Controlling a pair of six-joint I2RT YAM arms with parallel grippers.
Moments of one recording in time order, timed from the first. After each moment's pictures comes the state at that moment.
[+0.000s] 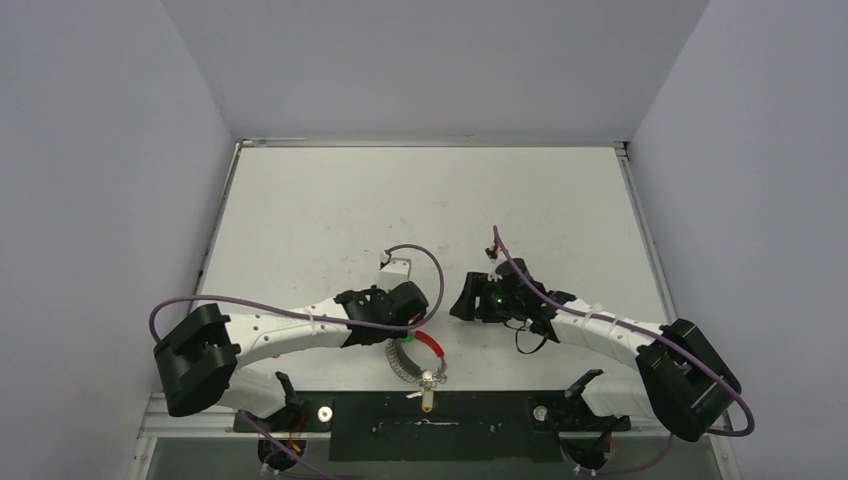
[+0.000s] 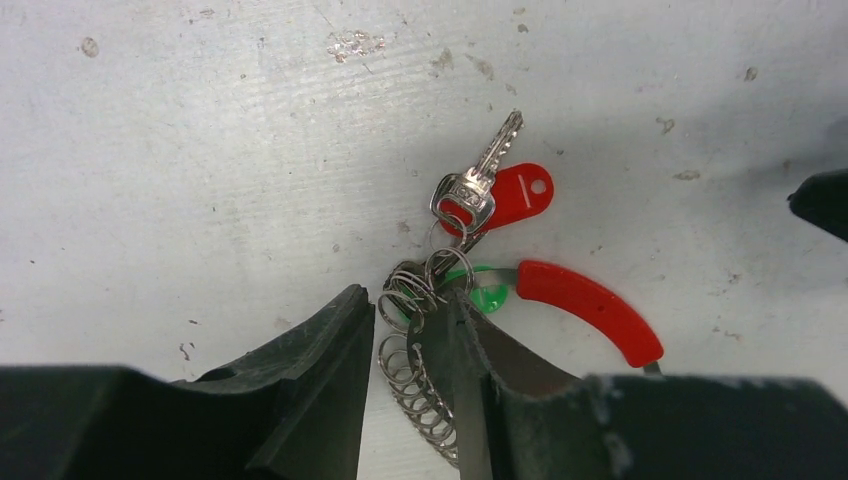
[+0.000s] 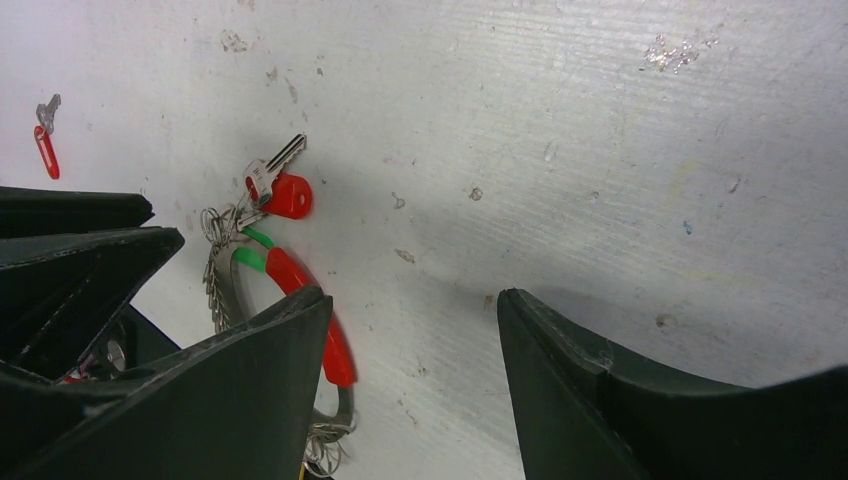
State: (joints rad) left arm -1.08 1.39 0.80 -0.54 -0.48 -0.82; right arm 0.64 1.25 0.48 0.01 -0.20 0.67
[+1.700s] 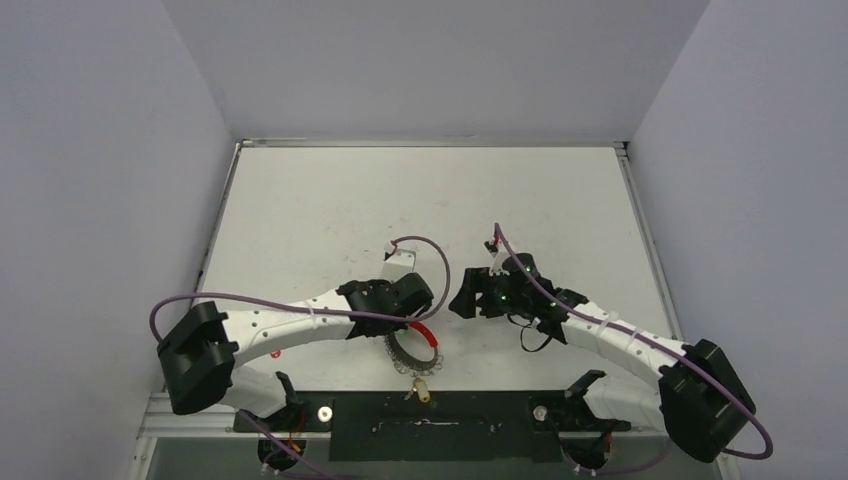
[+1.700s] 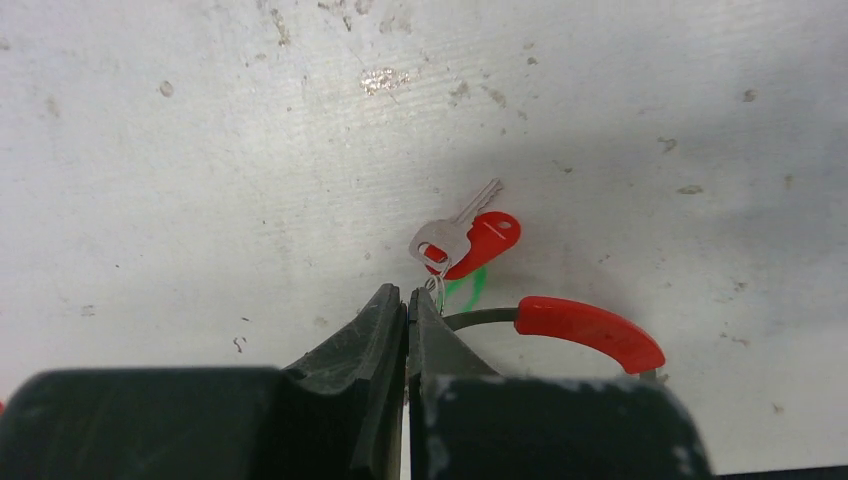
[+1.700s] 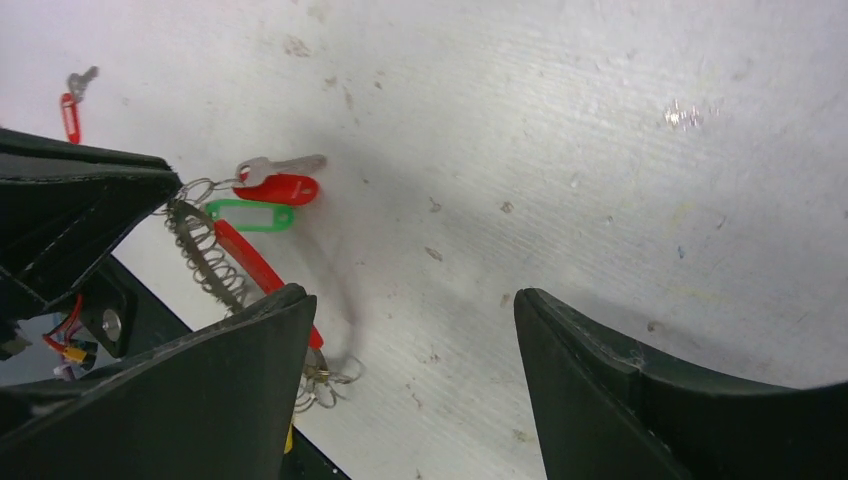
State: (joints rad) left arm -1.08 1.43 0.90 -0.66 -0.53 -0.82; right arm 0.64 1.18 0.50 -0.06 -0.22 0.57
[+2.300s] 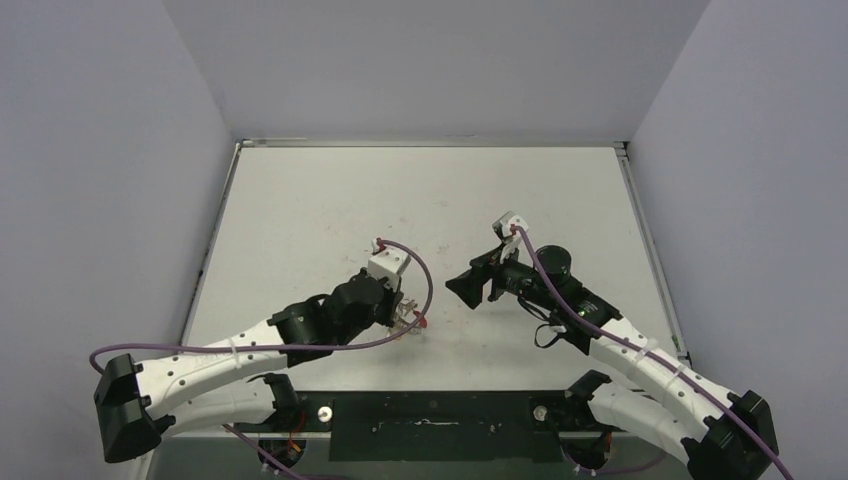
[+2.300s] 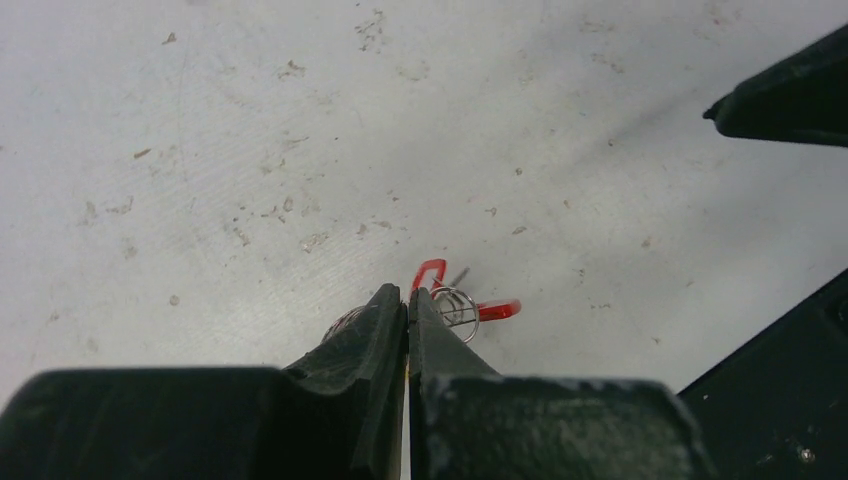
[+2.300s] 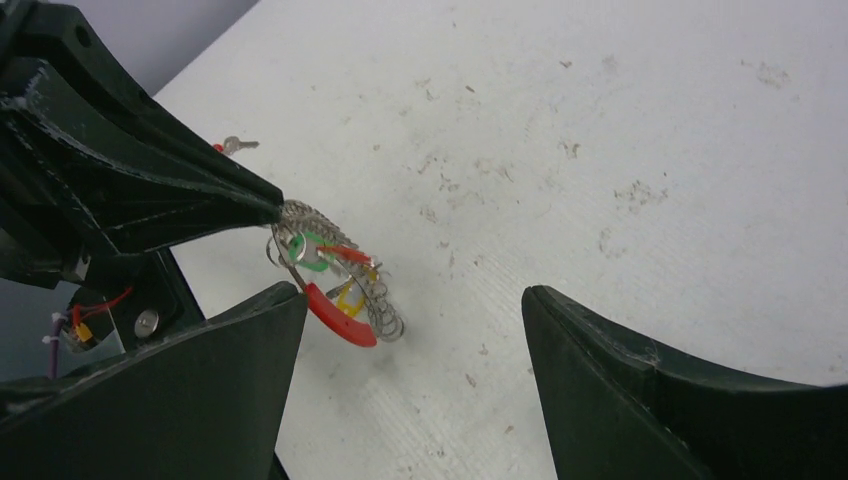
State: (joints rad) left arm -1.08 1.00 0.74 -0.32 -0.44 -0.37; right arm 0.64 0.91 0.59 0.02 -0.31 0.26
